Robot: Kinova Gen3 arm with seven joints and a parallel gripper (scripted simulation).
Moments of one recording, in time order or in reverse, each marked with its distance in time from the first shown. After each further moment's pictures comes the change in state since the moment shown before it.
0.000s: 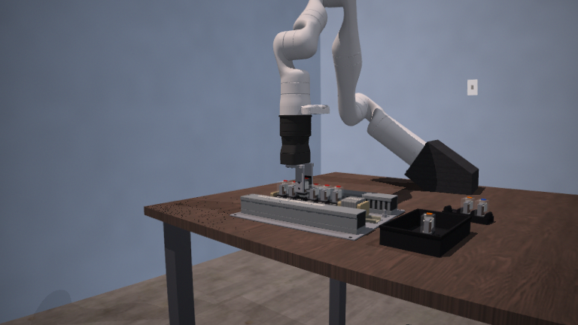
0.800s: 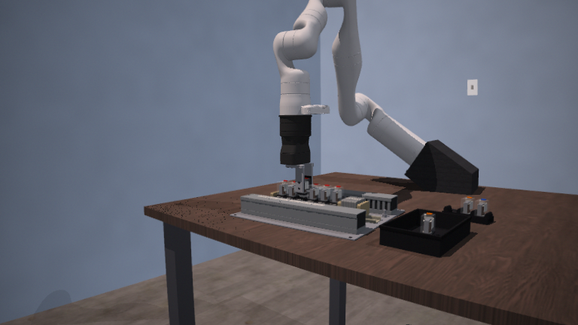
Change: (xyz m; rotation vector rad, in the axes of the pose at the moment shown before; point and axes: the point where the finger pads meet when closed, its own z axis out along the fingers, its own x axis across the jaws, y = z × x) arm 0.000 0.000 0.000 0.000 0.000 0.000
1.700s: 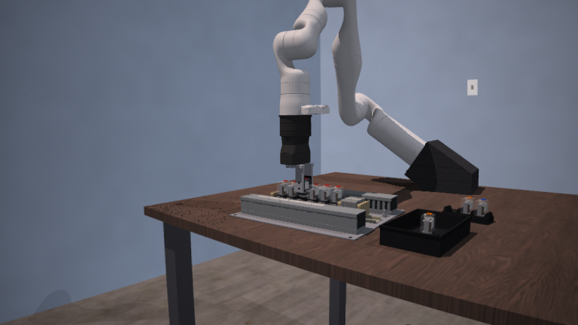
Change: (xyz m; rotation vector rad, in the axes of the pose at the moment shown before) arm 0.000 0.000 0.000 0.000 0.000 0.000
